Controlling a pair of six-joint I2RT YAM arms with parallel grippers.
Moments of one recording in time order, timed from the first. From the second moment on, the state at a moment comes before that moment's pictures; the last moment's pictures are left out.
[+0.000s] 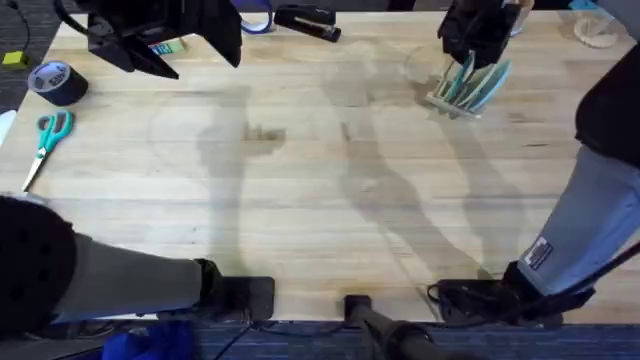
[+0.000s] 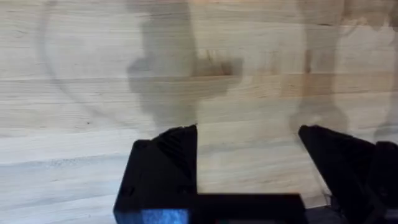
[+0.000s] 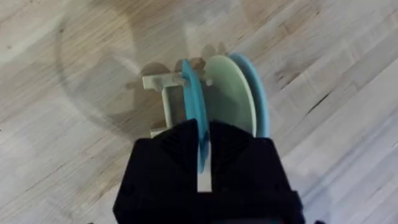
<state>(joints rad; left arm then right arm) 0.12 1.60 1.76 -1.50 0.26 0.01 0.21 2.12 1.95 -1.30 0.50 0.80</state>
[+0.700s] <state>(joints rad) 0.12 1.60 1.76 -1.50 0.26 0.01 0.21 2.05 1.98 -1.31 0.50 0.75</state>
